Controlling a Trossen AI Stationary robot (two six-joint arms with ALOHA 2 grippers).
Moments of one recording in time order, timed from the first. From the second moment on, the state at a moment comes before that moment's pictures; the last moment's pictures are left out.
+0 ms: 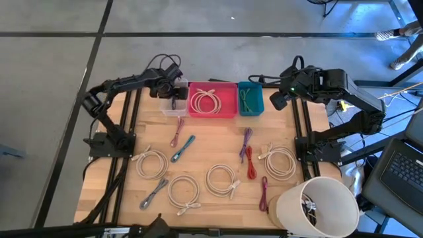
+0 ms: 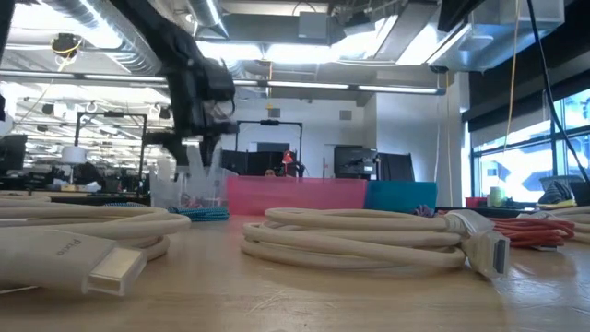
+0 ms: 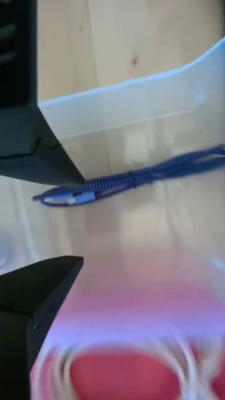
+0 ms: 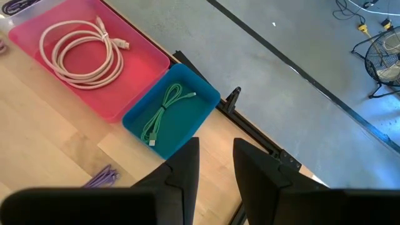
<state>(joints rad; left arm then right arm) 0.80 1.62 1.11 -0.75 -0.03 -0.67 -0.18 1.29 1.74 -1.56 0.61 0.49</state>
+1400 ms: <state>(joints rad) -0.03 0.92 1.14 -0.62 -0.41 -0.49 0.09 1.29 1.51 -1.47 0.17 0.98</state>
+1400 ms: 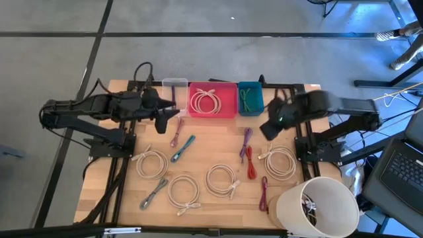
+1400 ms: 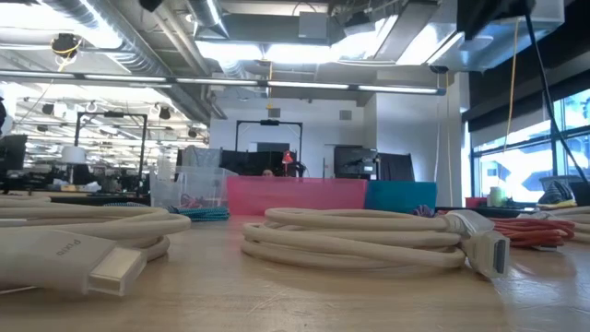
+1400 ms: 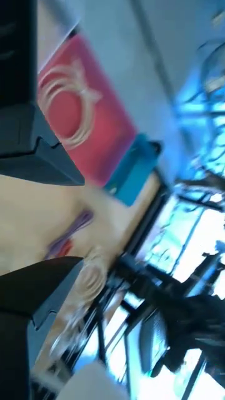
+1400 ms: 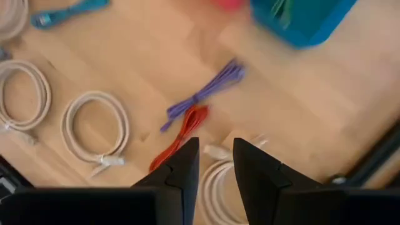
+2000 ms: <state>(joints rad) -0.03 0.92 1.14 -0.41 -0.67 -0.14 0.08 1.29 0.84 -0.71 0.16 1.46</state>
